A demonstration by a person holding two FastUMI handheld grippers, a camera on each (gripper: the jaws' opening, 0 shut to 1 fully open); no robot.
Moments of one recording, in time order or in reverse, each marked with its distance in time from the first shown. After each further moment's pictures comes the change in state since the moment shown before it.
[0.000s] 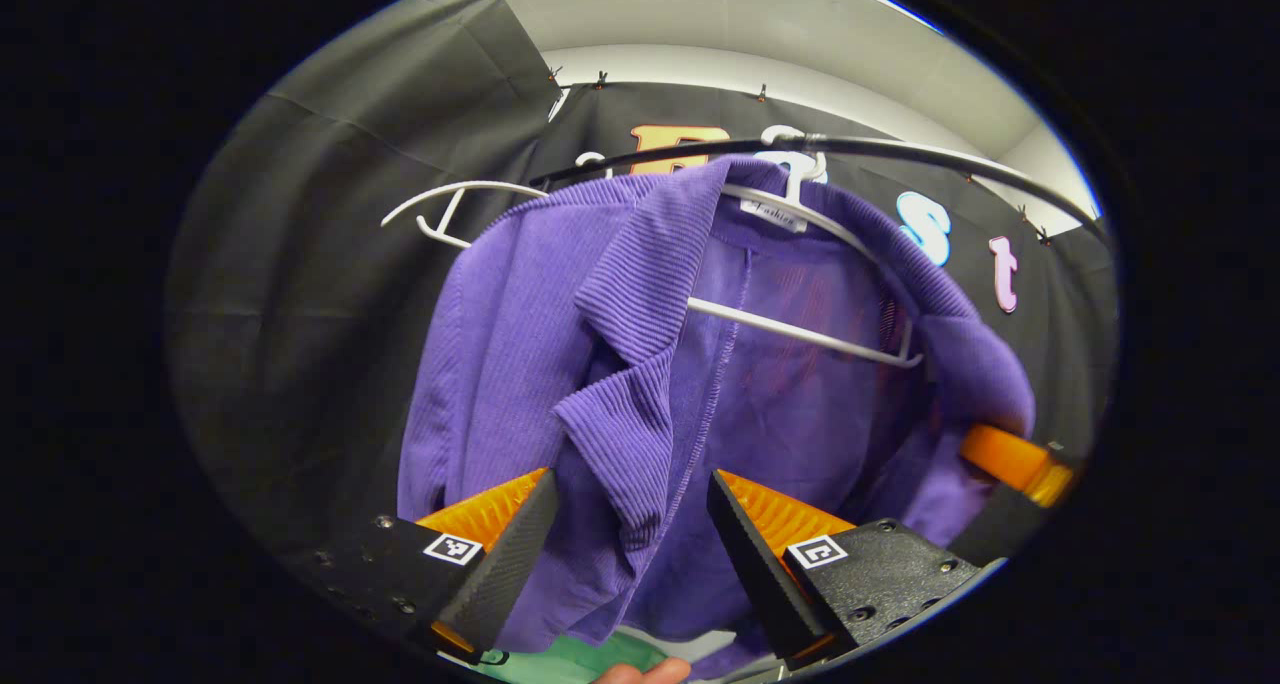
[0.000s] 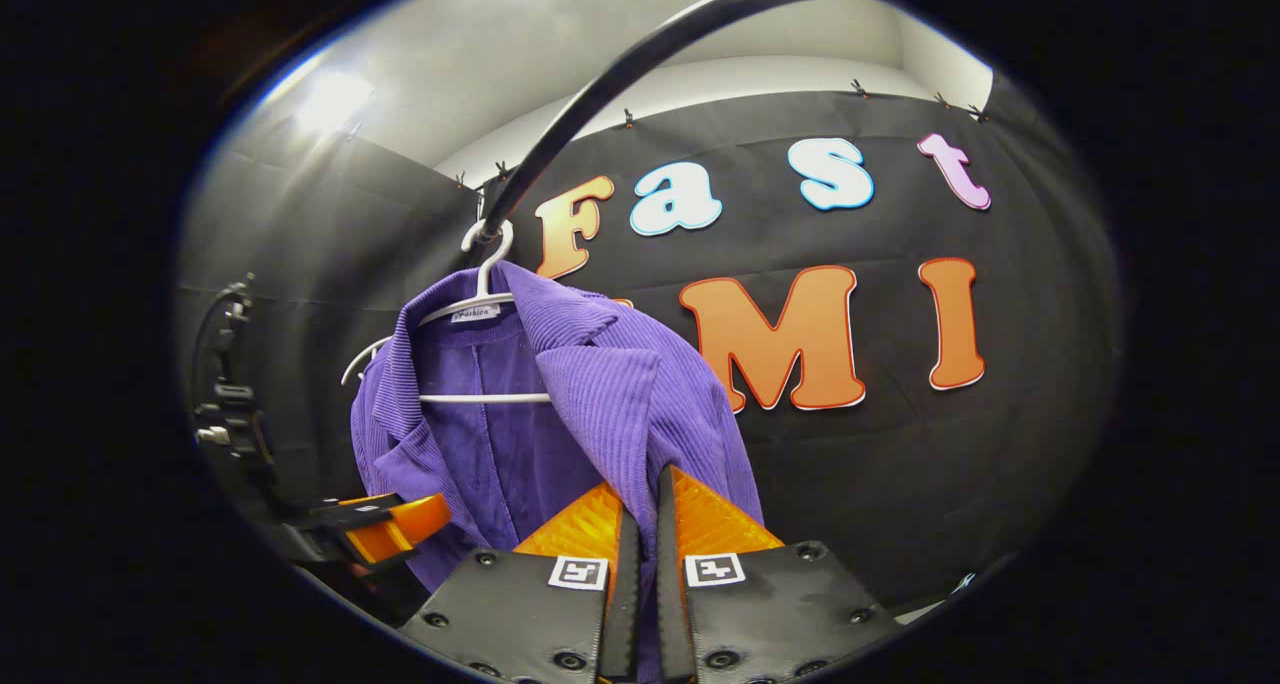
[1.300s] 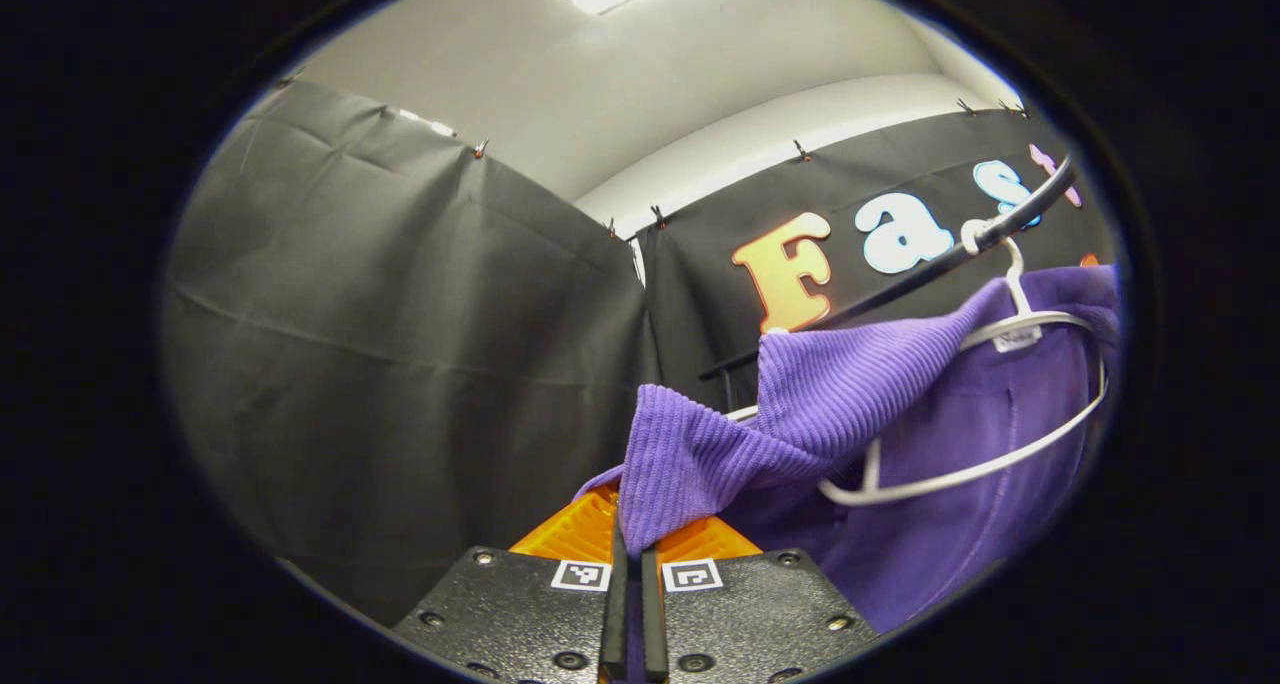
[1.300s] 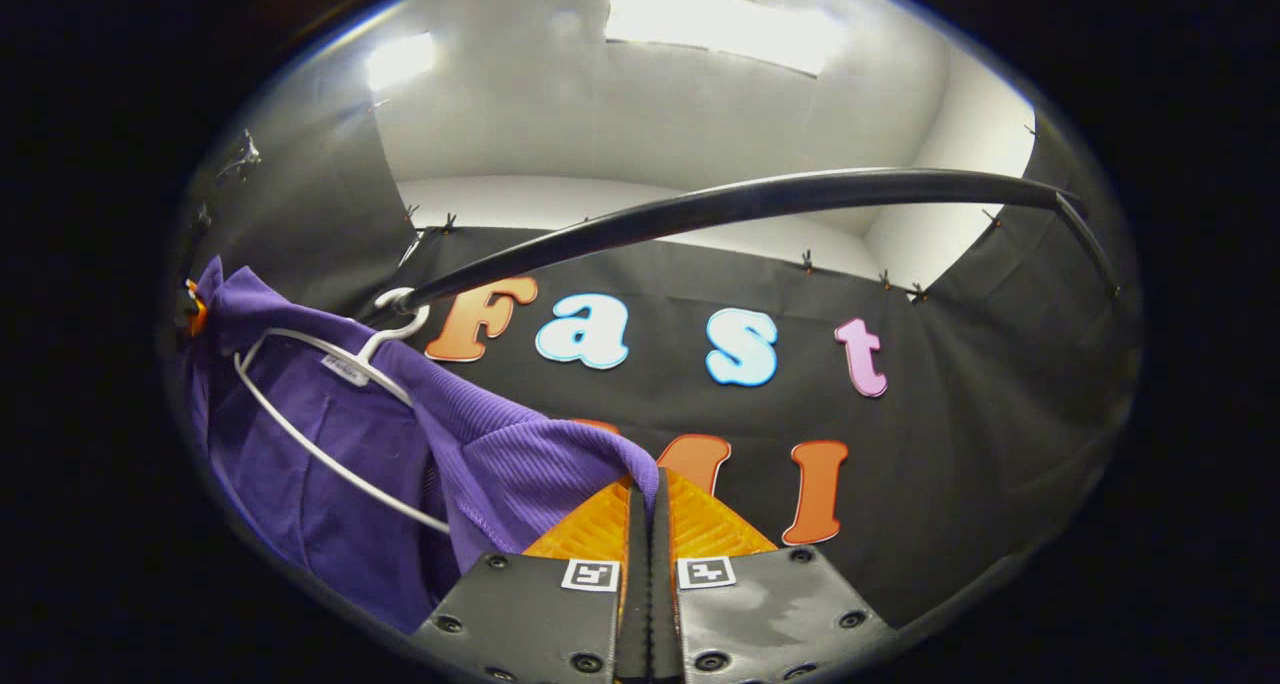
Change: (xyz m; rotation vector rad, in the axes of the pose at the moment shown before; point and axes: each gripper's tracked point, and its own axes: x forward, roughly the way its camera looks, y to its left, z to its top) left arm -0.003 0.167 0.239 0.426 -0.418 0.381; right arm 0.005 -0.055 0.077 -0.305 -0.326 -0.421
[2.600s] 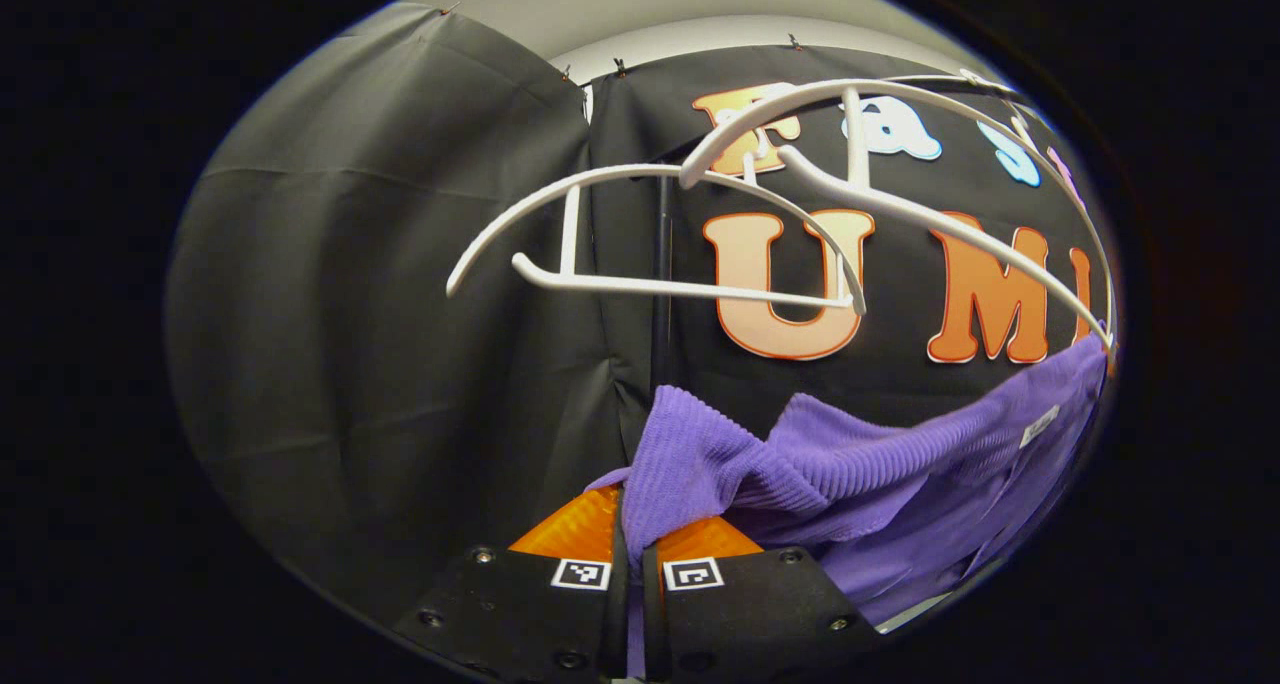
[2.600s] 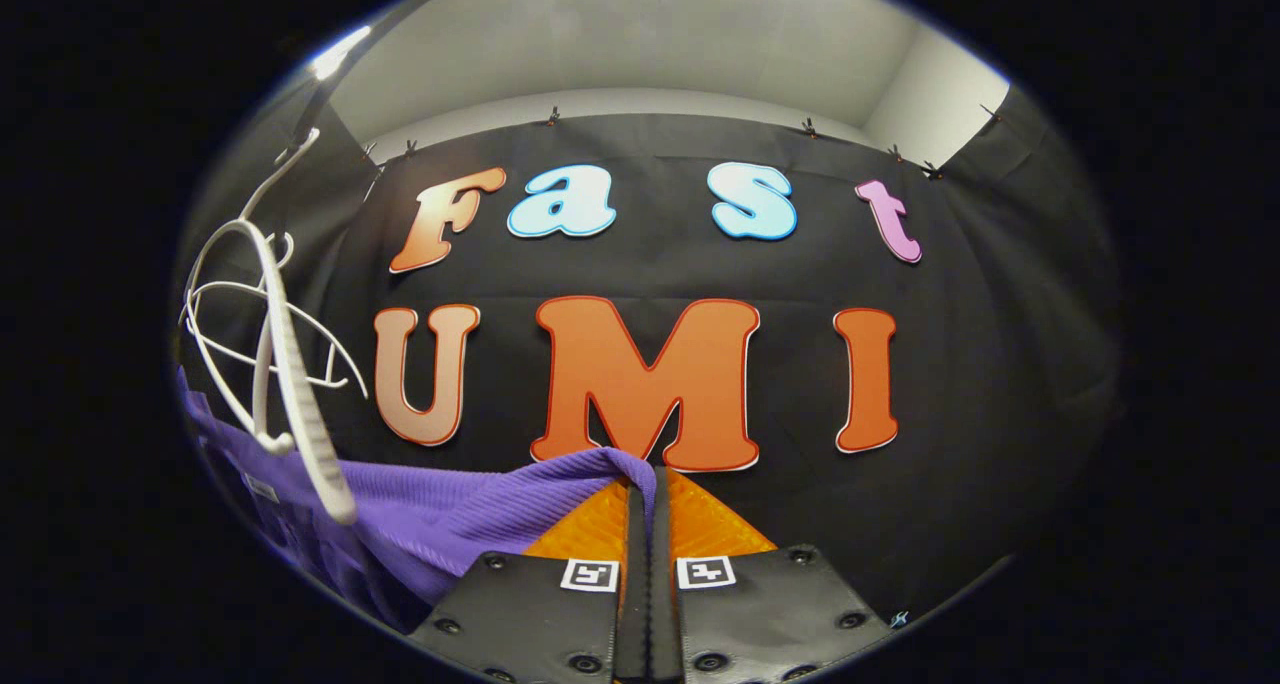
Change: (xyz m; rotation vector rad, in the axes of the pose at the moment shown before) left arm -0.019 -0.091 -0.206 -0.108 0.471 -0.216; right arm 0.104 0.015 -0.163 0.118 0.223 0.047
